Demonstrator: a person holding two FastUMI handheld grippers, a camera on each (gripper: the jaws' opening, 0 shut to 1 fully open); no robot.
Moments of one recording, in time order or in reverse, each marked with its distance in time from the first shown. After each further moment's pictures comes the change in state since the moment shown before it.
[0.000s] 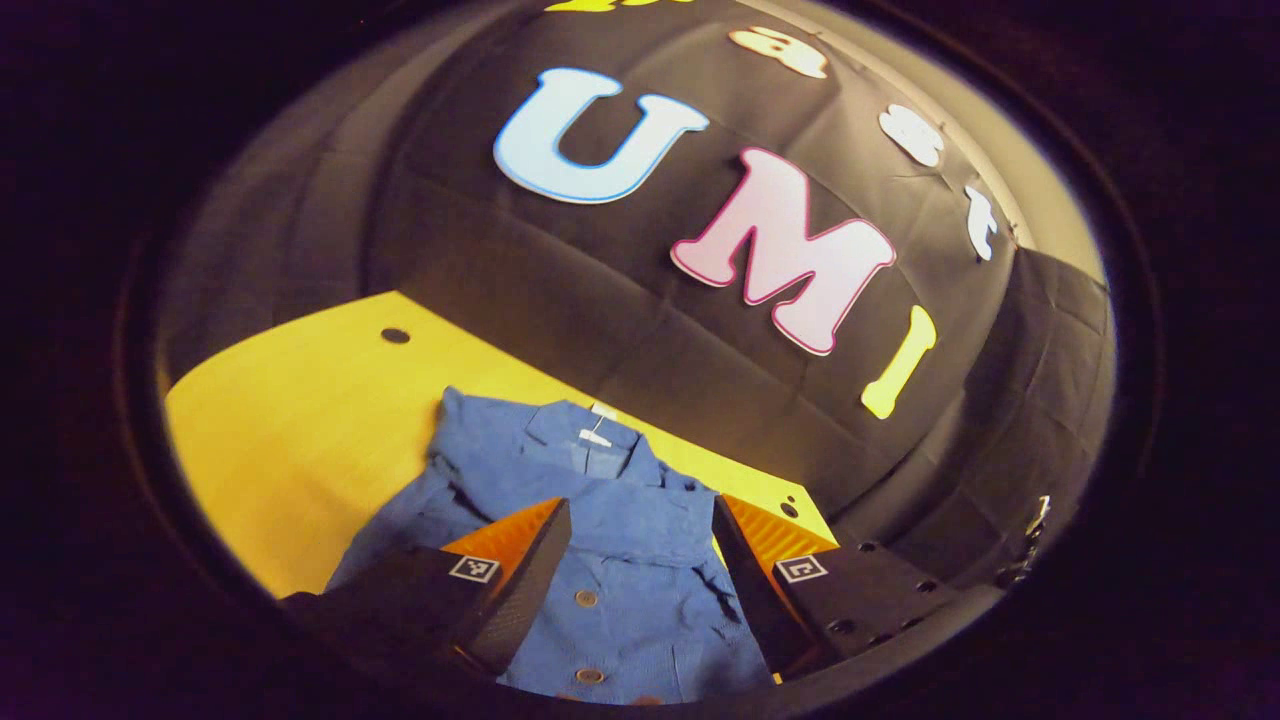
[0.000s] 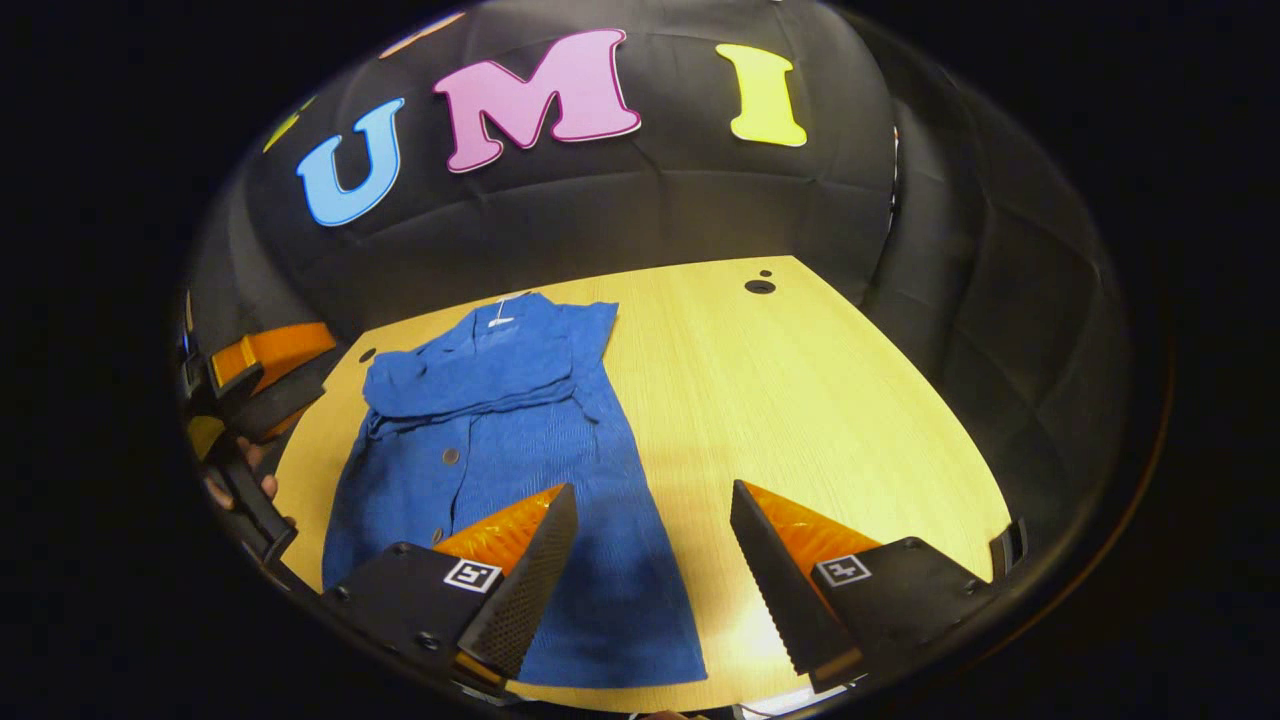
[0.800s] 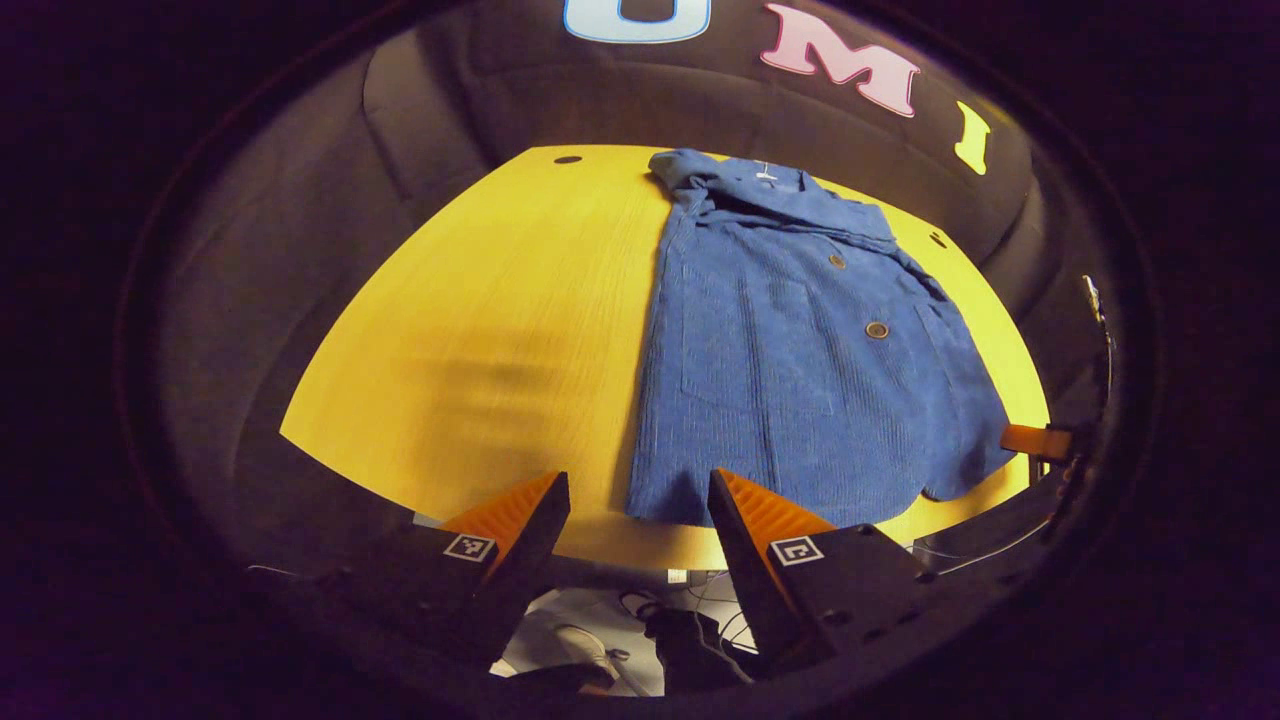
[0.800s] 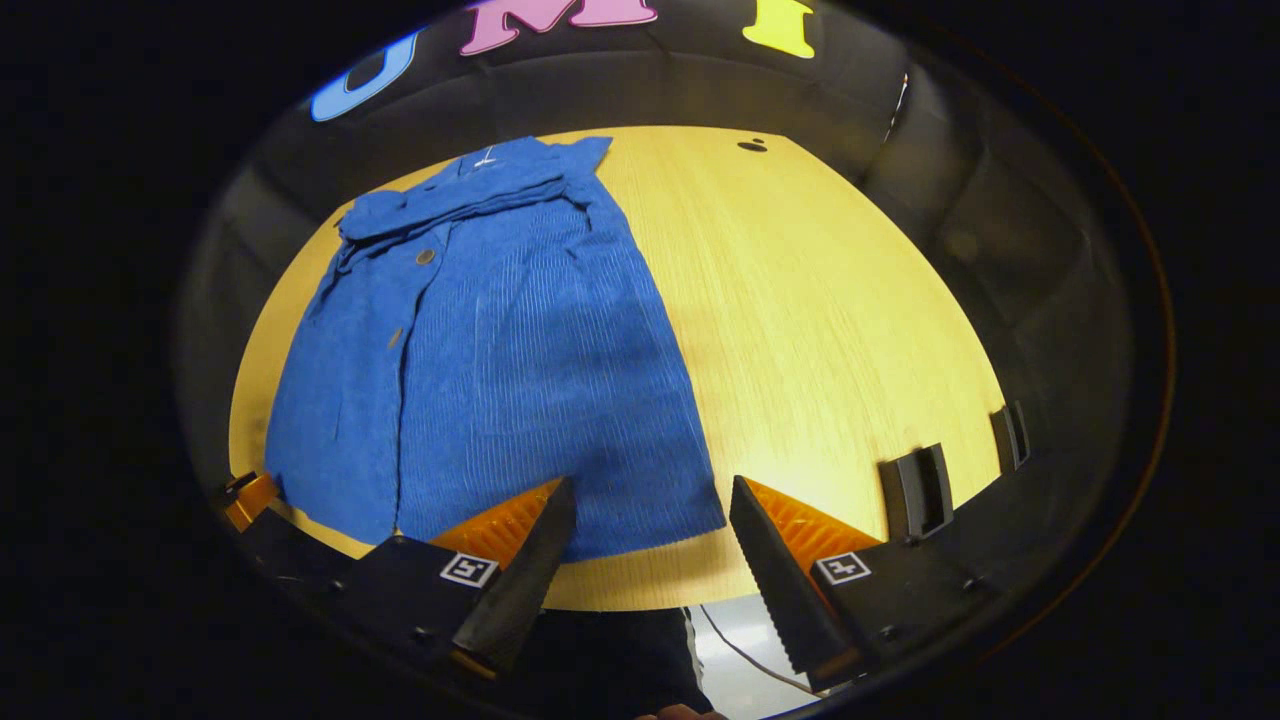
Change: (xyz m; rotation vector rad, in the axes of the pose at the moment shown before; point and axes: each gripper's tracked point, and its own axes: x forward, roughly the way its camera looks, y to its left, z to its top) left arm -0.160 0.185 -0.173 0.250 0.539 0.441; right arm -0.027 -0.007 -0.157 -0.070 0.379 -0.114
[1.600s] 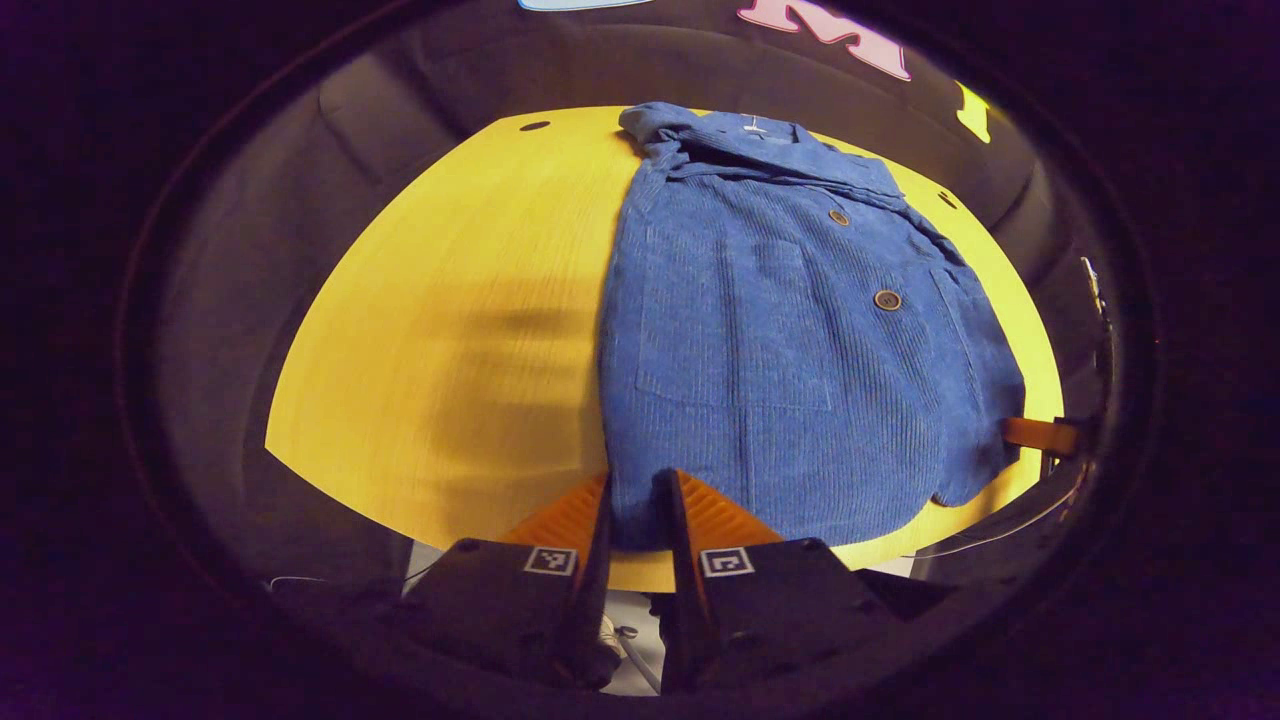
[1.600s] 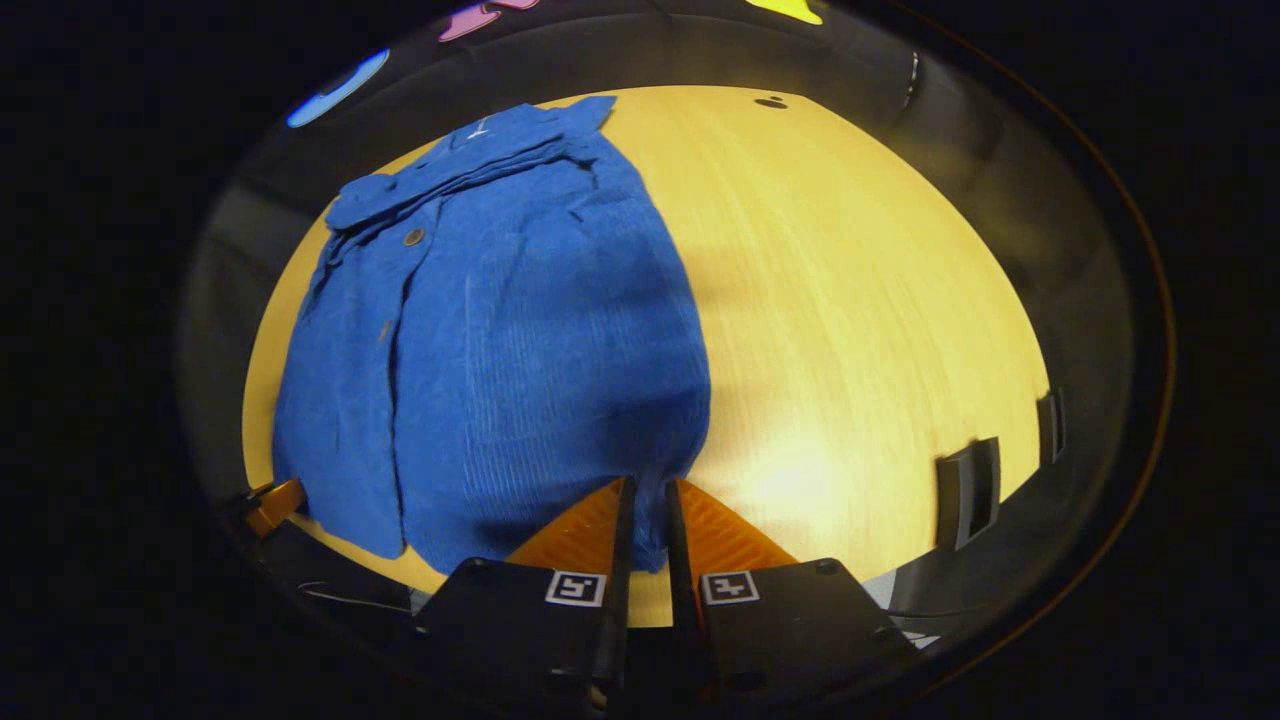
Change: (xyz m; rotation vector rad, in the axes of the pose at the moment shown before) left arm 0.004 -0.026 0.000 0.067 0.137 0.009; right arm 0.020 0.040 -0.001 0.011 0.128 0.158
